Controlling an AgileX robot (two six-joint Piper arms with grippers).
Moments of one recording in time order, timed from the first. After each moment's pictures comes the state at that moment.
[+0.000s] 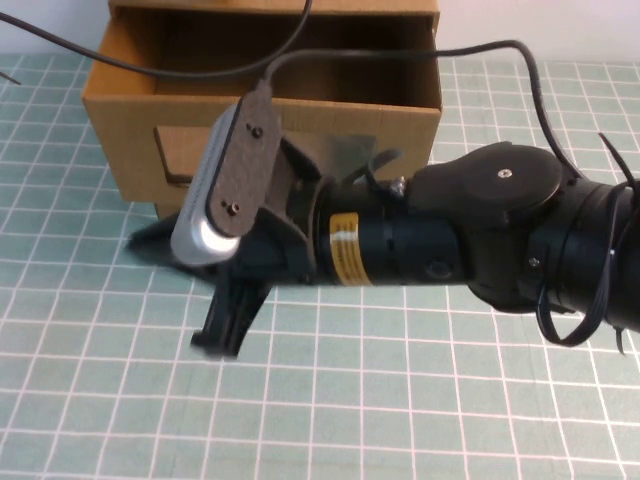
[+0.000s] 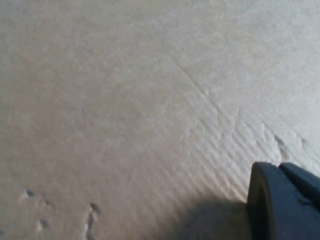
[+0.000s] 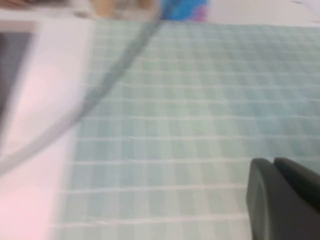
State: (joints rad) right arm 0.85 1.60 -1.25 -1.72 -0.48 1.32; left arm -0.20 2.00 -2.16 -0.64 1.06 0.52
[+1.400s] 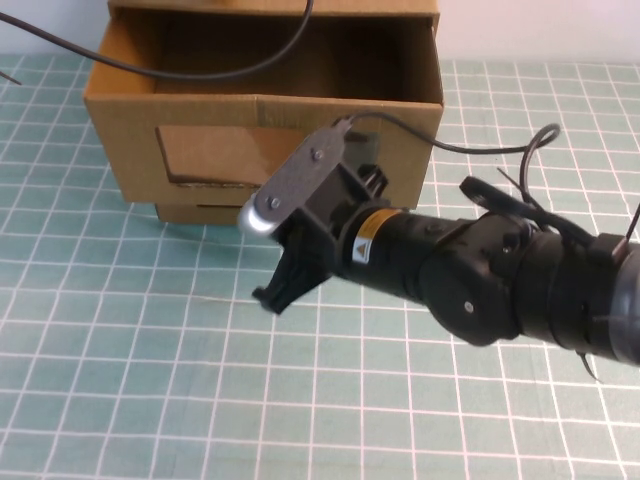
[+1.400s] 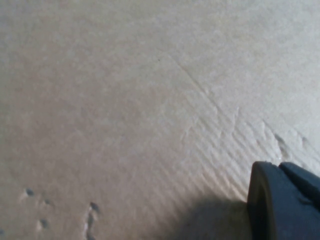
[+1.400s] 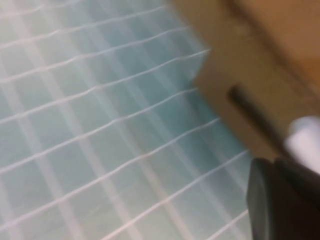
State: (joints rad) right arm 0.81 1.69 -1.13 0.06 -0.04 -0.37; left arm -0.20 2.00 -2.17 -0.63 1.07 0.52
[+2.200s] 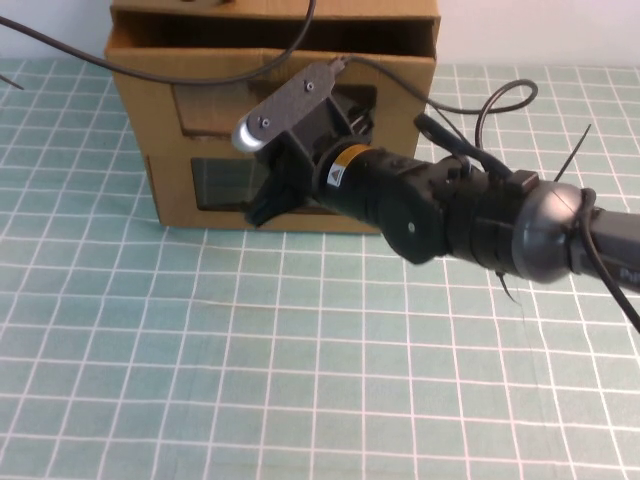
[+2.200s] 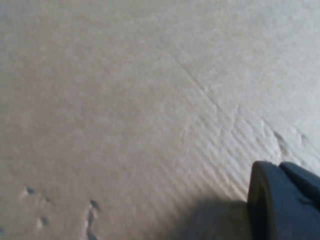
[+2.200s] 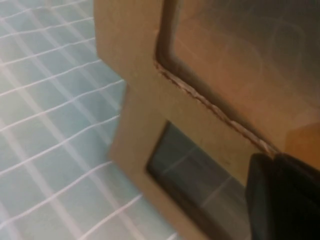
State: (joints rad) right arm 0.71 1.93 -1.41 0.12 -0.11 -0.40; left arm -0.20 2.00 -2.17 -0.62 1.07 0.52
